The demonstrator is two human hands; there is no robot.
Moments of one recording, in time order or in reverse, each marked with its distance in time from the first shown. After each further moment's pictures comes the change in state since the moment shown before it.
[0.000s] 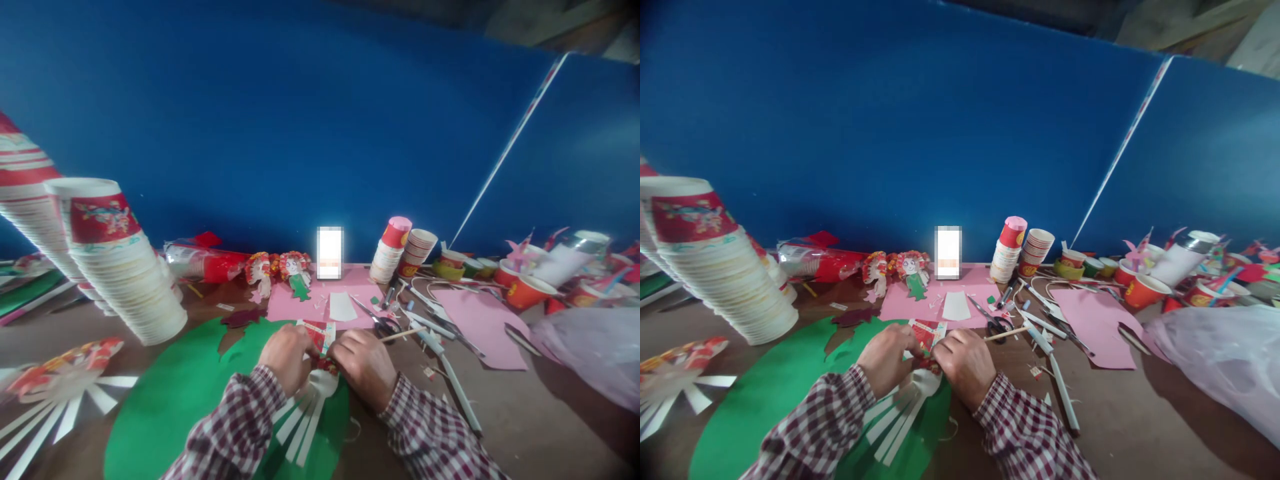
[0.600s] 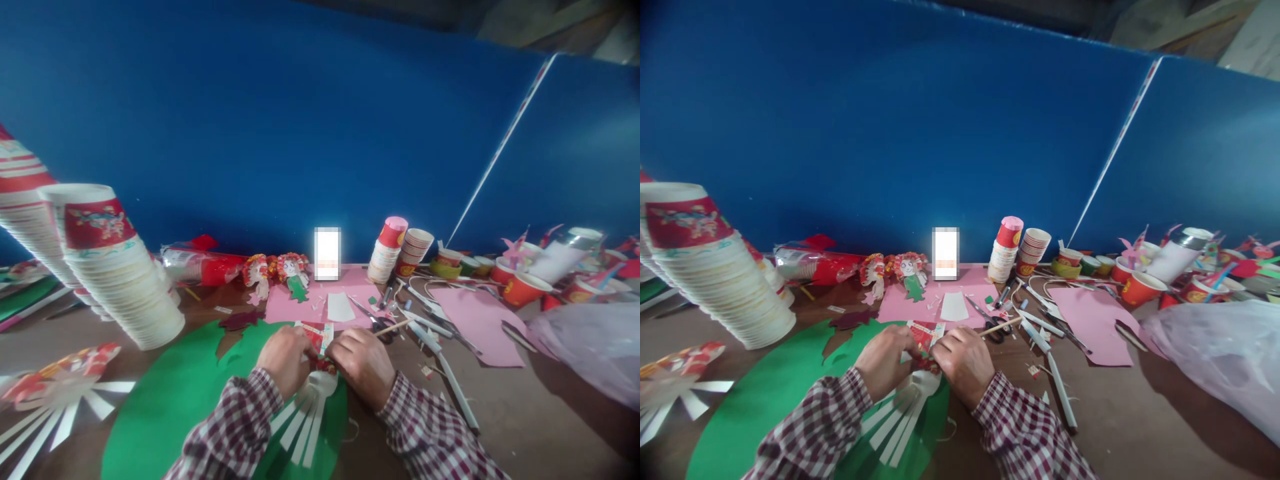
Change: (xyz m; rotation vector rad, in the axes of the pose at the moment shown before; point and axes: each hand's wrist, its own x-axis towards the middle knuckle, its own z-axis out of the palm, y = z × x) left_hand 0.000 0.000 0.001 -0.017 0.005 0.005; right_hand 0.000 0.003 -0.002 -0.007 0.015 -0.019
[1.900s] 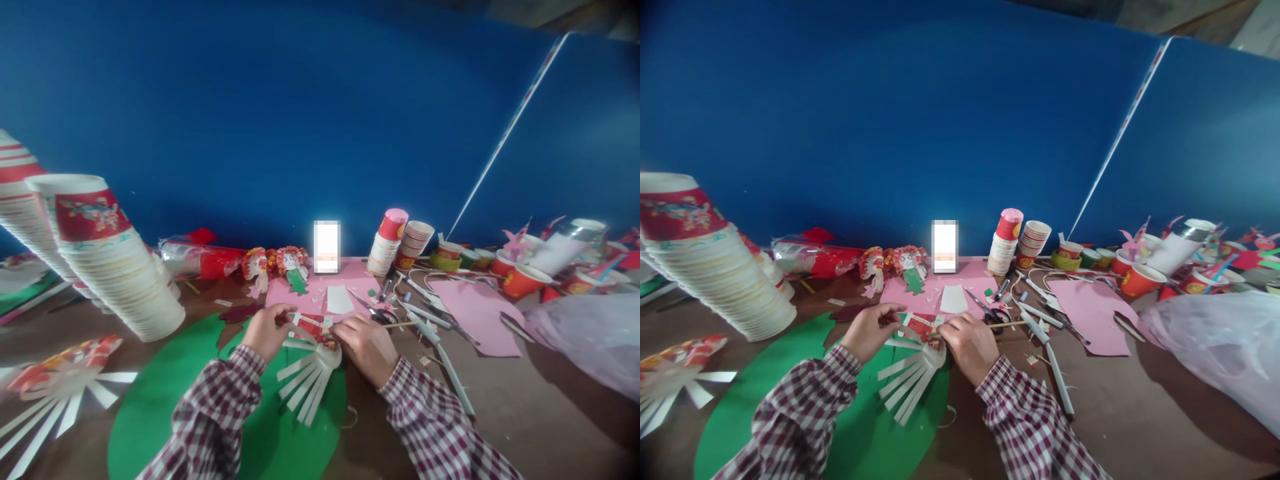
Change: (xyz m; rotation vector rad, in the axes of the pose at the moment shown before) left_hand 0.014 -0.035 -0.008 -0.445 0.177 -0.245; right_hand -0.001 0.011 -0.005 0.050 -0.059 0.147
